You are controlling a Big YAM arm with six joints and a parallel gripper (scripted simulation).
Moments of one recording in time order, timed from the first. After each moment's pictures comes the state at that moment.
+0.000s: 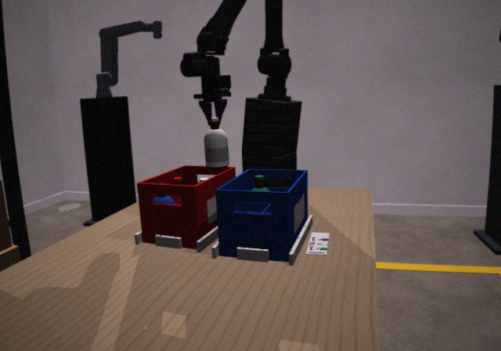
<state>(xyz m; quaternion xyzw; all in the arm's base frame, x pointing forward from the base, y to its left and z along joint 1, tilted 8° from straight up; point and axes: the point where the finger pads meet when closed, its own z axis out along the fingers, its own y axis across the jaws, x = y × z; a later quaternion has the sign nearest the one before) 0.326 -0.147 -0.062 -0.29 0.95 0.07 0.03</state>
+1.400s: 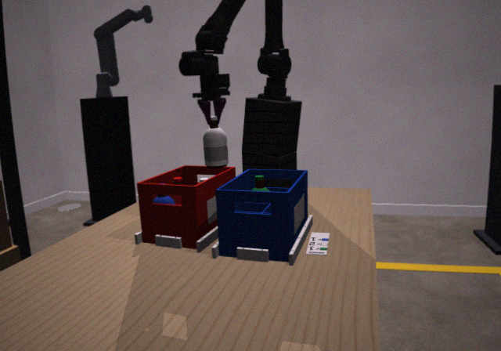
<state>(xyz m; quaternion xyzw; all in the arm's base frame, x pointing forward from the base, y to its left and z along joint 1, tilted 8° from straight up) 0.329 -0.150 -0.059 -0.29 0.95 0.07 0.03</state>
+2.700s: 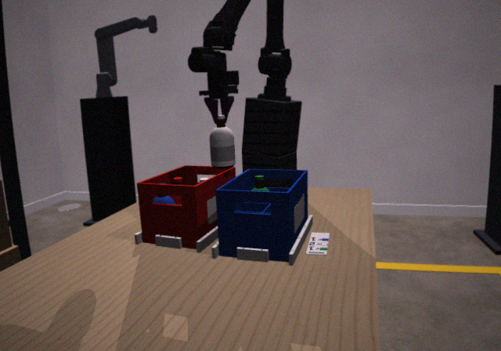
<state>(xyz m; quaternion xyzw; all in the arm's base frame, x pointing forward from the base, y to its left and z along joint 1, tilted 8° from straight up) 0.364 -0.120 -0.048 -0.30 0.95 0.06 0.03</state>
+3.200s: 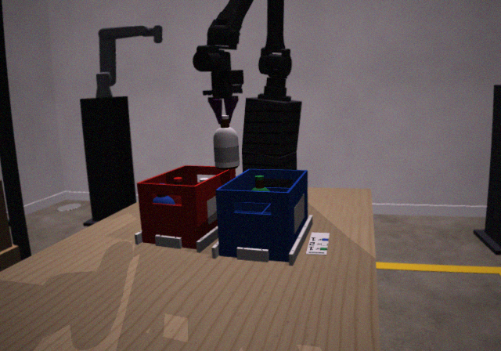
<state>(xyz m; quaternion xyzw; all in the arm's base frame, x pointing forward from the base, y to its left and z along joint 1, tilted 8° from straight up) 0.382 -0.104 -0.045 -0.30 0.95 0.06 0.03</state>
